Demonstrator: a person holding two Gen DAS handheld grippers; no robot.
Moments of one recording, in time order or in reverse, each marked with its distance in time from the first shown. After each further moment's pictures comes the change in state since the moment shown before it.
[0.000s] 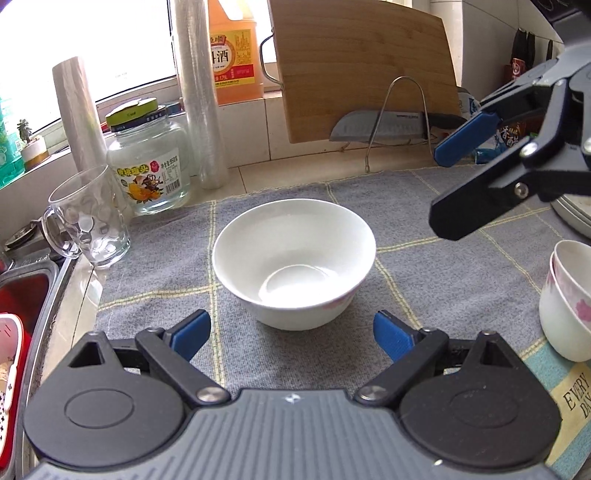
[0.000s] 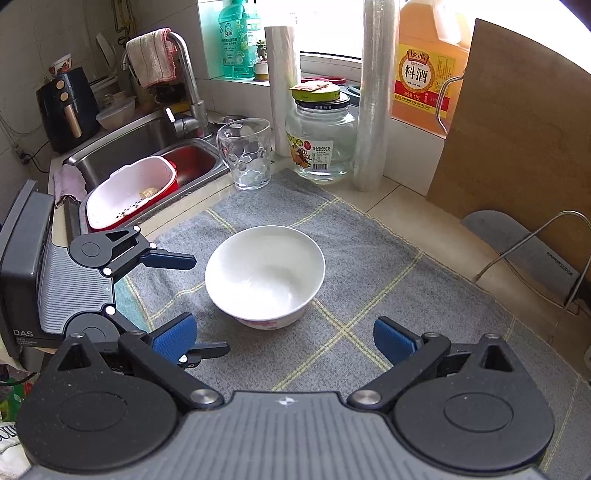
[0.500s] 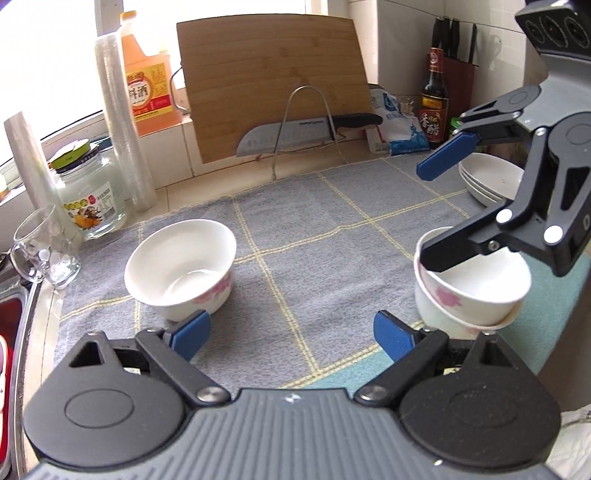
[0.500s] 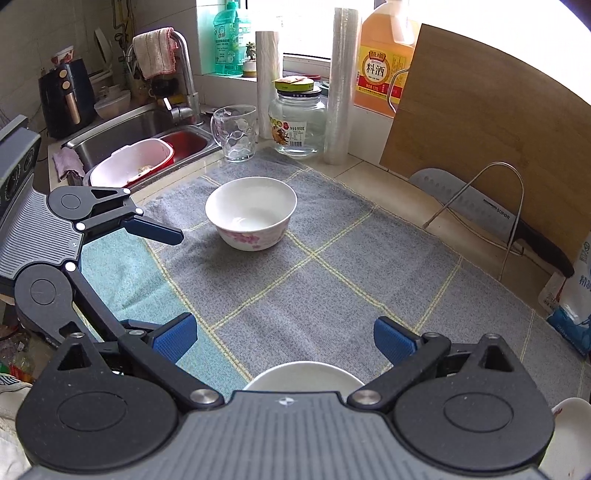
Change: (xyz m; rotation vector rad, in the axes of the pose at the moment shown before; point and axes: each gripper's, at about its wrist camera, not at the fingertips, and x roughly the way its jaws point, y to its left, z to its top) left arm -0.060 -0.065 0.005 0.087 0.017 -0.098; right arm -0.083 0.005 -0.077 -0.028 -0.027 -0.080
